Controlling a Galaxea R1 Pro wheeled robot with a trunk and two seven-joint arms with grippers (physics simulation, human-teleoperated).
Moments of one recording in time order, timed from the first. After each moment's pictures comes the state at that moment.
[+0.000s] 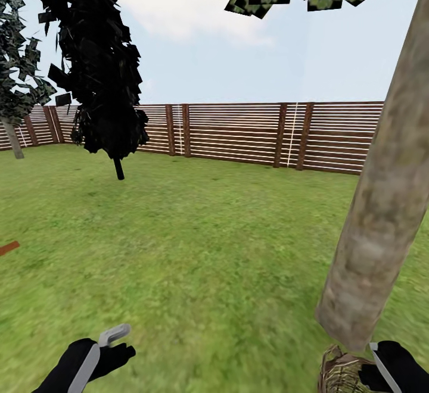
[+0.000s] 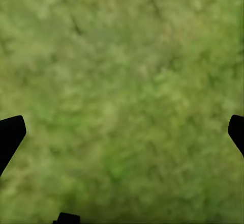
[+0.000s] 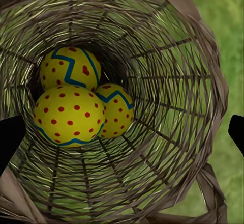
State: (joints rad) left arm -0.34 0.12 0.10 -0.81 0.36 0.73 0.07; right arm -0.43 -0.34 -0.07 -0.56 0.00 0.74 -0.02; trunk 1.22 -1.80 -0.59
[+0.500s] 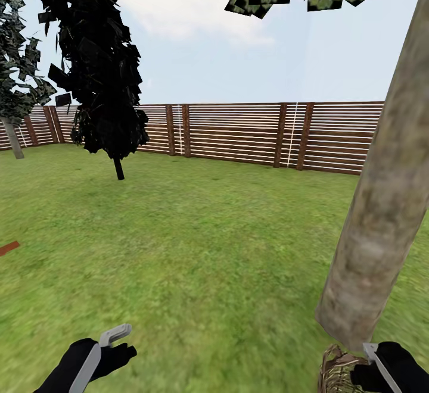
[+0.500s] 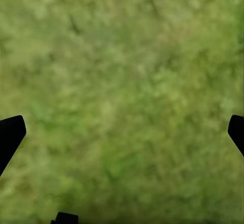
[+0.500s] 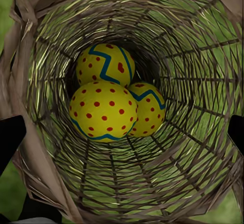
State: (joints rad) left arm -0.34 0.11 0.10 -0.81 0.36 0.73 0.07; right arm -0.43 -0.34 -0.07 -0.55 0.03 0.73 0.14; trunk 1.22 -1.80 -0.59
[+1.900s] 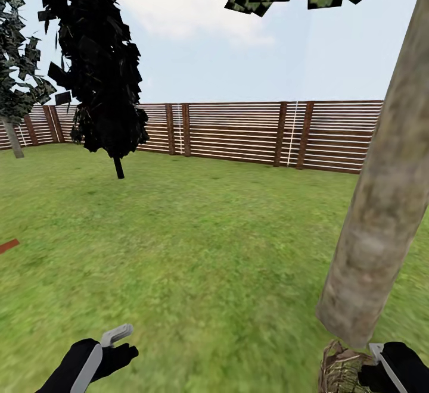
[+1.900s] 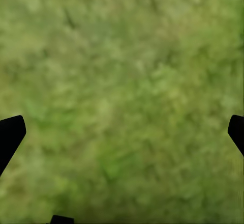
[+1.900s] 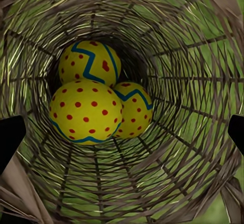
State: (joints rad) left arm -0.34 0.11 0.10 -0.81 0.37 0.73 0.07; right arm -0.43 -0.36 -0.07 -0.55 0.06 0.73 0.14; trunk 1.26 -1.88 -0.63
